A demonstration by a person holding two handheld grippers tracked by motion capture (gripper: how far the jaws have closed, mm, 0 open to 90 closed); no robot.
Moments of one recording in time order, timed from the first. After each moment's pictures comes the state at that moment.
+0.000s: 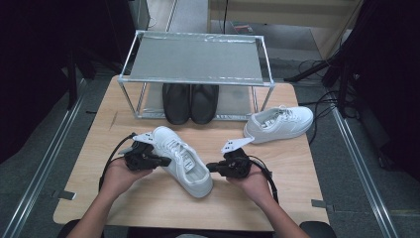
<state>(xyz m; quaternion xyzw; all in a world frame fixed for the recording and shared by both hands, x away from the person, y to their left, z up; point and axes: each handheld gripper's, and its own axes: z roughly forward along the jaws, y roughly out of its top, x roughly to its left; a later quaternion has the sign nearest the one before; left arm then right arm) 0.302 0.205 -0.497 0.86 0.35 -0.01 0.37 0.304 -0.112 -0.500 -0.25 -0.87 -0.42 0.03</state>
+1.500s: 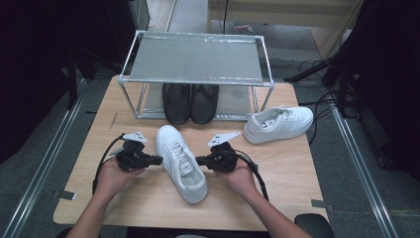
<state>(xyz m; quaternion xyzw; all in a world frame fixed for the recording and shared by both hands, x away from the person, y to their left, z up) 0.304 0.229 -0.509 0.84 0.40 -0.01 0.37 0.323 -0.077 -0.508 -0.26 -0.86 -0.43 0.03</state>
